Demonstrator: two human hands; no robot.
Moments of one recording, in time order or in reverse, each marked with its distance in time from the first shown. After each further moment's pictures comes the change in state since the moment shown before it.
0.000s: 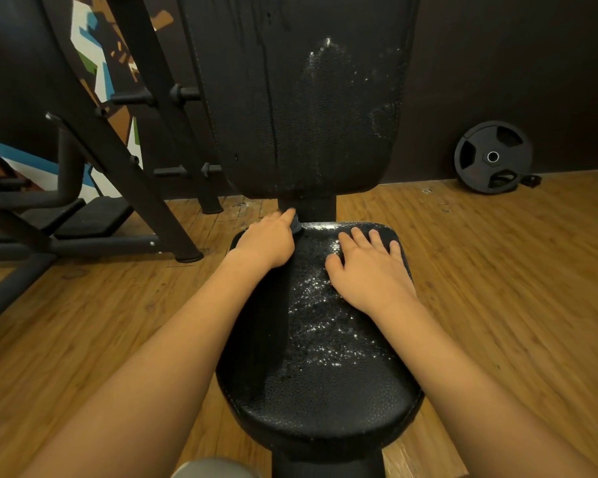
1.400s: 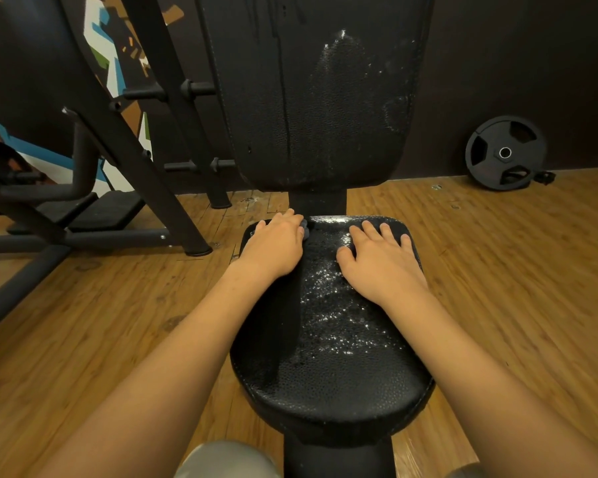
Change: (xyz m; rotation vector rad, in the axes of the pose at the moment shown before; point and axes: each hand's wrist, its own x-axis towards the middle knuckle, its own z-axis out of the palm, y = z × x) left_hand -0.038 0.003 -0.002 -0.096 0.011 0.017; right_hand 0.001 0.001 0.001 -0.006 0.010 0.001
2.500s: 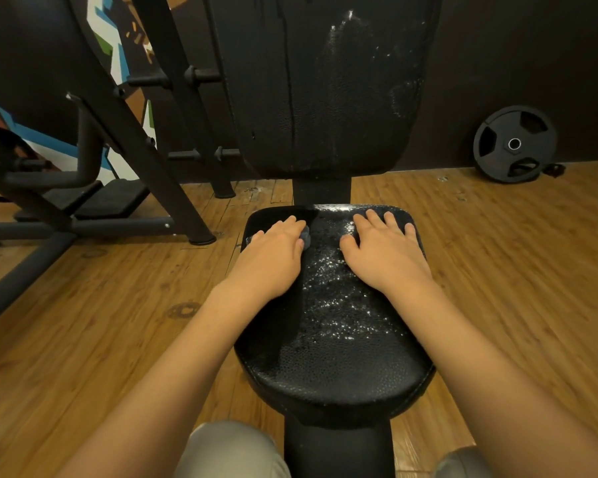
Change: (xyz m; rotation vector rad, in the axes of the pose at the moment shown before) left_hand -0.054 0.001 0.002 -0.029 -0.015 0.000; right_hand 0.001 0.000 0.000 -0.004 0.008 -0.010
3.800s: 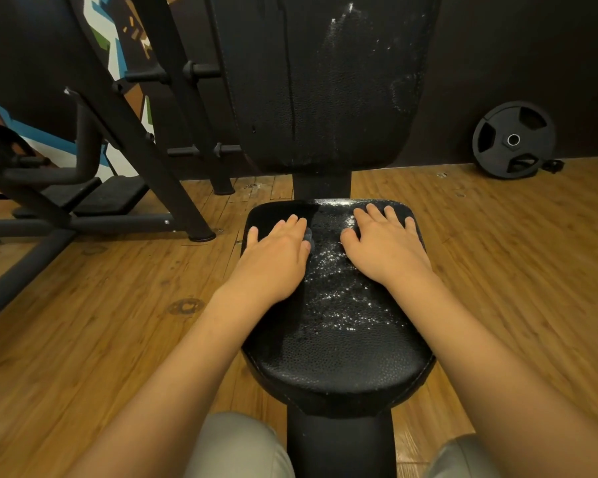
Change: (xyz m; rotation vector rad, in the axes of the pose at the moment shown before) left_hand -0.019 0.011 -0.002 0.037 -0.056 -0.024; right_hand 0.001 0.002 0.003 0.003 0.000 -0.003
